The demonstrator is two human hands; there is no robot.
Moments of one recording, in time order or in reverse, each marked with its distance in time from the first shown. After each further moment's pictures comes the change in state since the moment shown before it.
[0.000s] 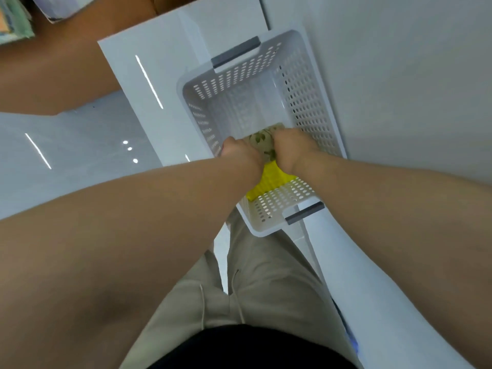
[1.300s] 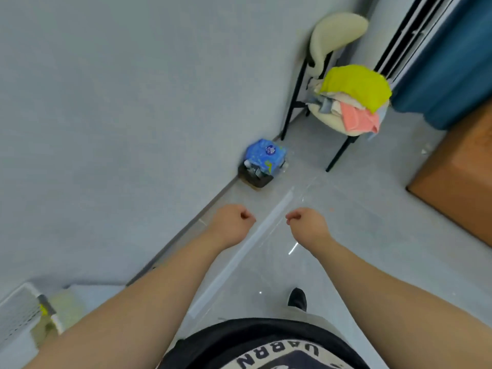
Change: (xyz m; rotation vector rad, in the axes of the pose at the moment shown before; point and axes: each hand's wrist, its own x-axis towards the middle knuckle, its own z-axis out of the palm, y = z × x) left_hand -0.449 0.378 0.306 0.415 0.004 1.026; right_hand -0.683 -0.321 0.410 1.945 0.986 1.827
